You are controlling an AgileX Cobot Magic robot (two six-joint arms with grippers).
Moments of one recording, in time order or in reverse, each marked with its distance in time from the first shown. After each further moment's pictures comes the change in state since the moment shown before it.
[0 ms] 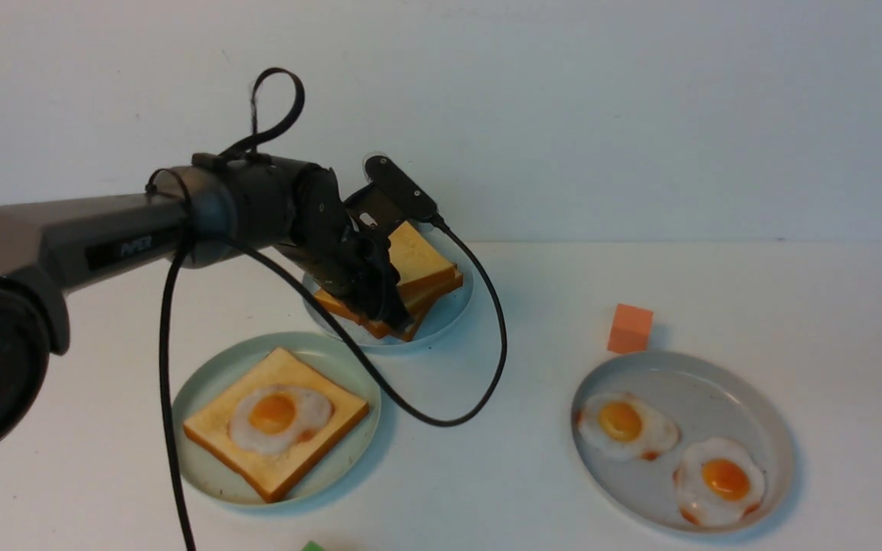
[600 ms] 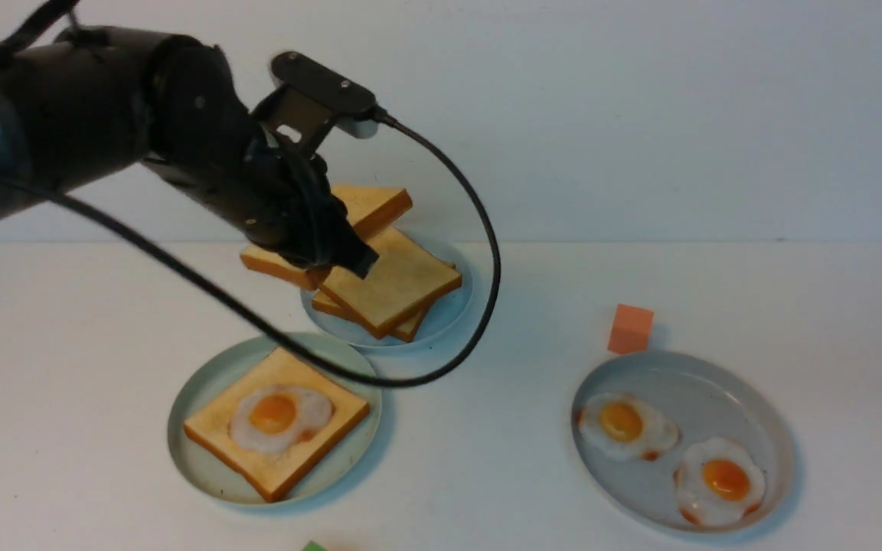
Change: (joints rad) right arm 0.000 0.000 0.000 0.022 -0.033 -0.001; left arm -0.006 -0.498 0.288 0.006 0.190 -0.267
